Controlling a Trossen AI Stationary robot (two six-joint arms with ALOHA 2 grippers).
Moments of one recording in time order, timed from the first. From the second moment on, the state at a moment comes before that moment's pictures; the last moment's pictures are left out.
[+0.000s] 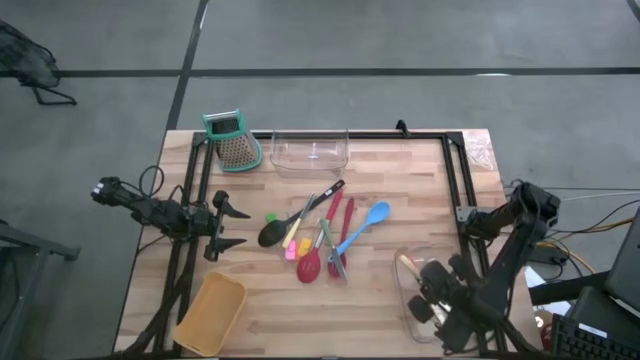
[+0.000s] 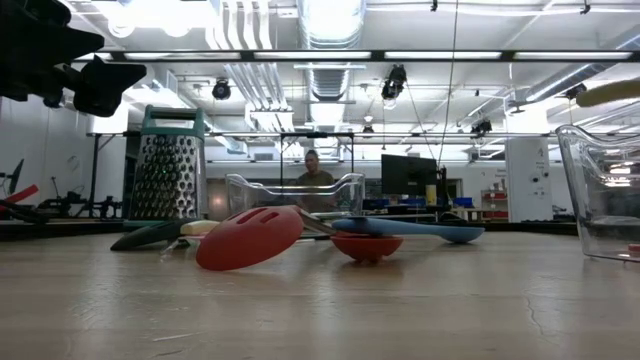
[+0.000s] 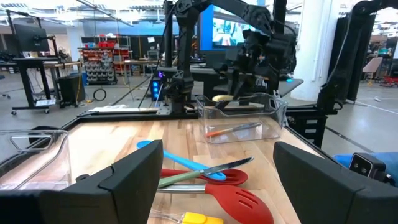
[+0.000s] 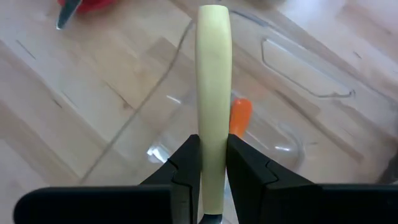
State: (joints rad) left arm -0.41 0.05 0.01 0.07 -0.33 0.01; right arm 1.01 1.67 1.24 -1.34 0.52 1.94
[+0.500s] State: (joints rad) left arm -0.41 0.05 0.01 0.07 -0.34 0.01; right arm 1.02 1.69 1.05 -1.14 0.50 2.02
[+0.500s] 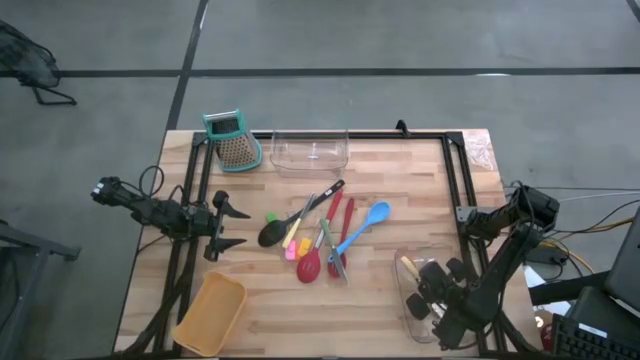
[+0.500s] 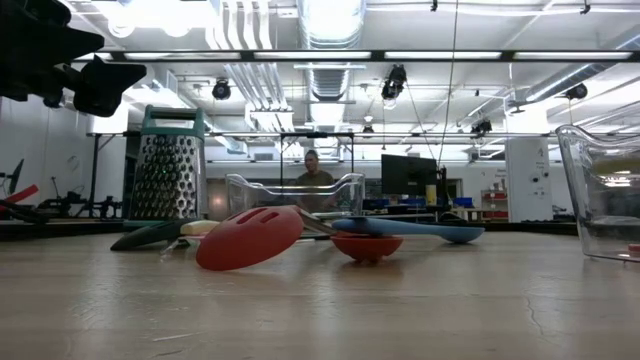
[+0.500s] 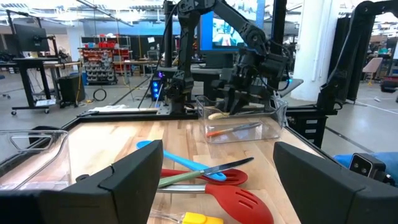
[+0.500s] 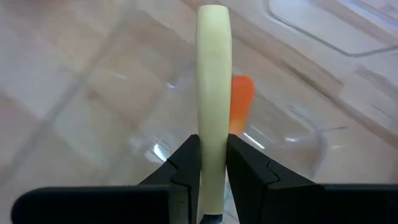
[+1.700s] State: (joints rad) left arm -0.41 0.05 0.01 0.07 -0.33 0.02; right arm 1.01 1.68 0.93 -0.99 0.42 2.01
